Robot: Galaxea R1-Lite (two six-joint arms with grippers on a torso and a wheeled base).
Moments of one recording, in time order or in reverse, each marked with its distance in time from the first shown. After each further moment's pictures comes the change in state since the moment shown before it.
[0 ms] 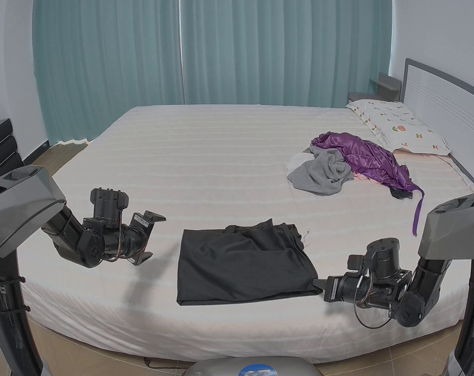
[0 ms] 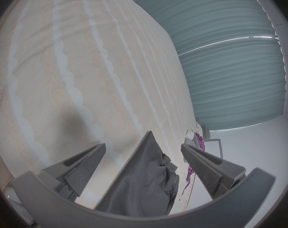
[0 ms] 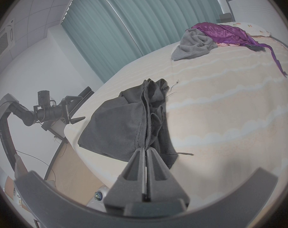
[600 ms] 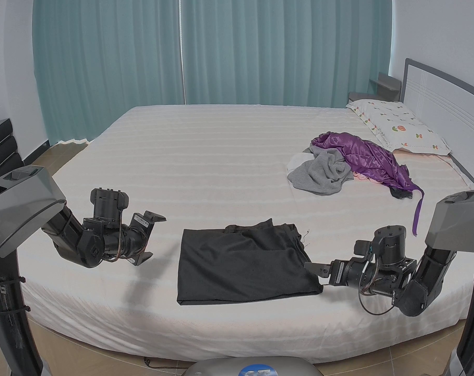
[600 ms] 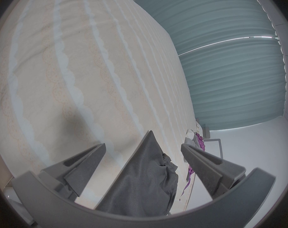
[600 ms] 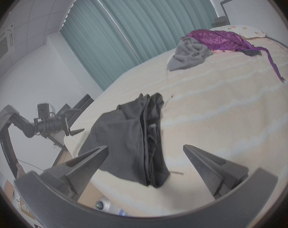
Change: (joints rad) left arm 0.000 0.001 0.000 0.000 0.000 0.000; right arm -0.053 -0.027 -0.054 0.014 0.013 0.013
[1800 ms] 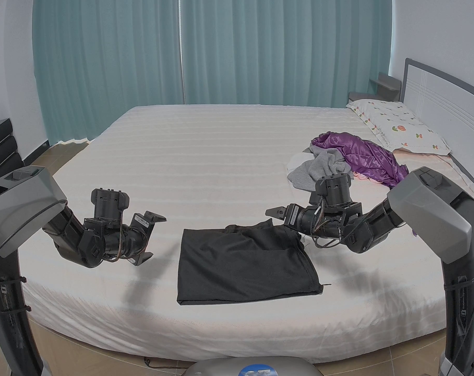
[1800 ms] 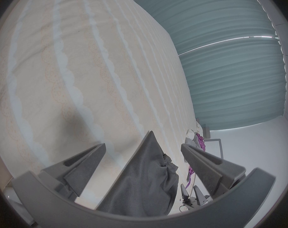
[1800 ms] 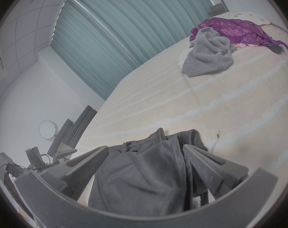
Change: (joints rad) left arm -0.001 0.006 -0.005 0.000 0.001 0.001; right arm 0.037 0.224 -0.889 0.647 0.001 0.166
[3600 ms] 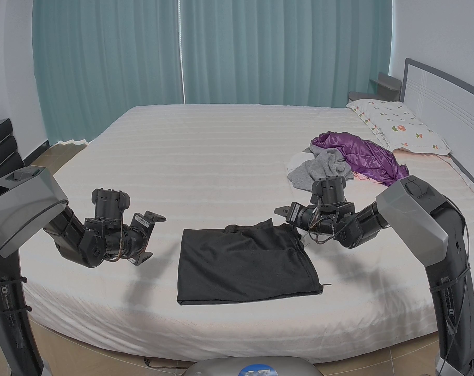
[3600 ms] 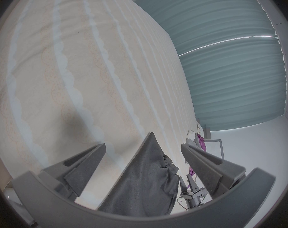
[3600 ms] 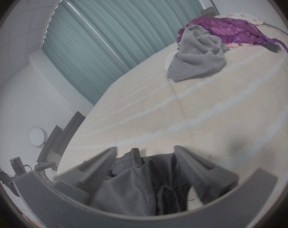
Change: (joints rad) left arm -0.002 0.005 -0.005 0.000 0.013 0.002; right arm -0.043 0.150 -0.209 0.069 -0.075 -0.004
